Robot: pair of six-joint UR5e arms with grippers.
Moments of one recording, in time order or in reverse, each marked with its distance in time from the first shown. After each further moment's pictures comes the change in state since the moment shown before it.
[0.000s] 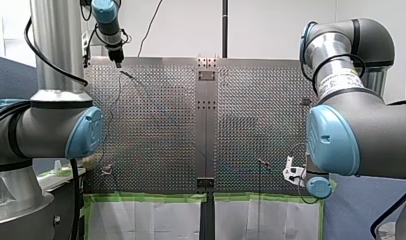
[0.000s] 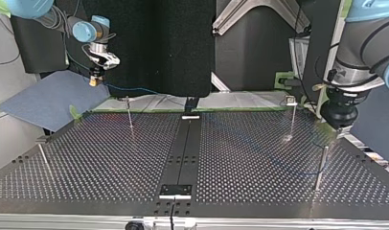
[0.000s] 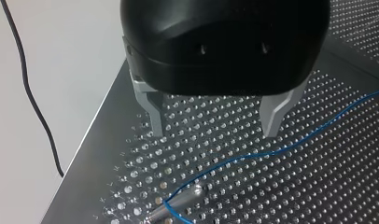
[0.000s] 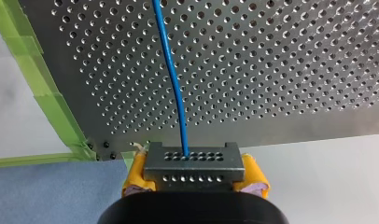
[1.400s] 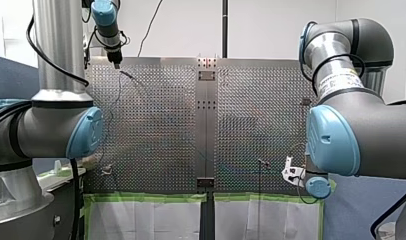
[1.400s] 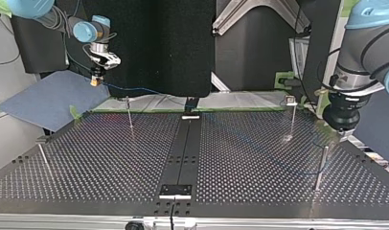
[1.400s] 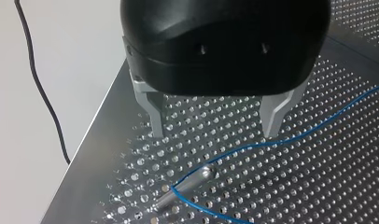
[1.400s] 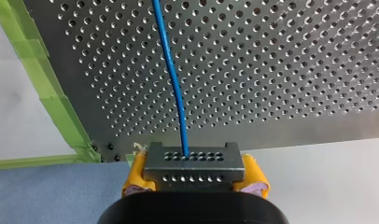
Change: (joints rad) left arm 0.015 -0.015 0.002 0.027 0.000 -0.008; right arm 0.006 0.000 0.000 0.011 0.001 -0.001
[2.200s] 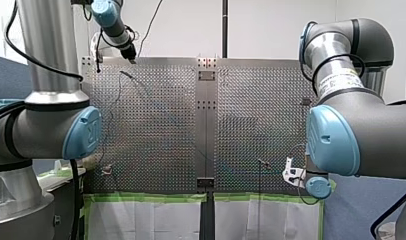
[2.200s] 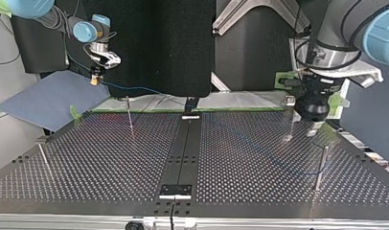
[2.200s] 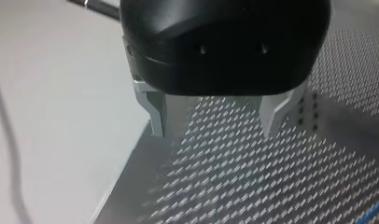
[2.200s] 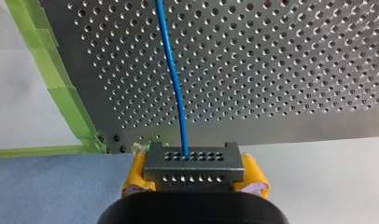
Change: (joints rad) left arm -0.090 0.098 -0.124 0.162 0.153 -0.042; right arm 0.000 0.000 0.002 0.022 0.011 -0.027
